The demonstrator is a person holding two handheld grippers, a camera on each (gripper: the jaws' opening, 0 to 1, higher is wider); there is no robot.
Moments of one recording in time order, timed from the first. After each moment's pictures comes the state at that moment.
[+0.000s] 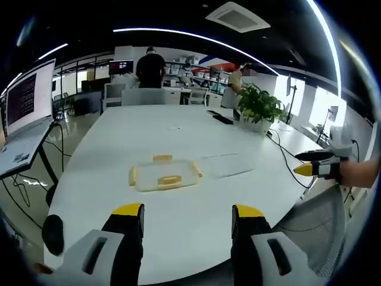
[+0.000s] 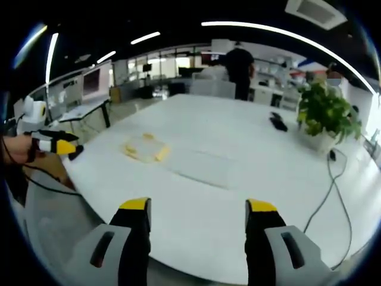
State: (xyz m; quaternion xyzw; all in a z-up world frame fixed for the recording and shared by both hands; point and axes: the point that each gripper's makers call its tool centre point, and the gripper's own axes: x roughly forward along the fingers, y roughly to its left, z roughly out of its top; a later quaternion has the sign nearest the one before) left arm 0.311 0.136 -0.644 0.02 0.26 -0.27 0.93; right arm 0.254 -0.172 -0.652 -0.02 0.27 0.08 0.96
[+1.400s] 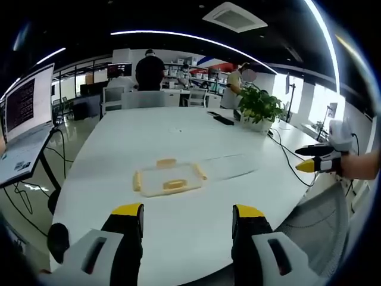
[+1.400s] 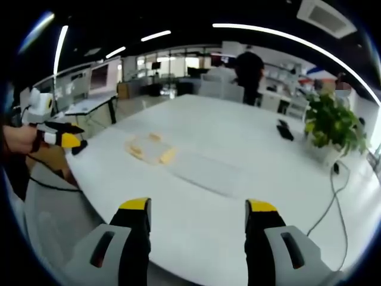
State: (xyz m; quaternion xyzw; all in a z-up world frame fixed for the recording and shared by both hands) left arm 0.325 0.144 -0.639 0.04 0.25 -0.28 0.93; right arm 0.266 -0.163 -0.642 -0.05 0.27 0.11 0.95
